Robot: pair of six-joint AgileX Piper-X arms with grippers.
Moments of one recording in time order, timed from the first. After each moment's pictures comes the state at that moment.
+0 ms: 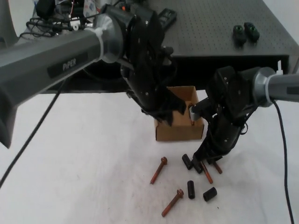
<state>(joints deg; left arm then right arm) -34.9 113.6 -96.4 51.0 18.6 -2.2 7.6 108.2 -66.9 40.8 4.4 -14.8</state>
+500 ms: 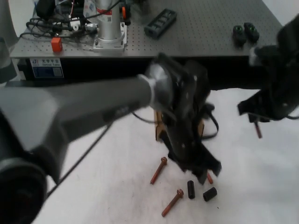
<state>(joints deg) -46.6 120.3 -95.9 52.5 15.4 -5.2 -5.9 79.0 -57.1 42.4 -1.7 -7.6</state>
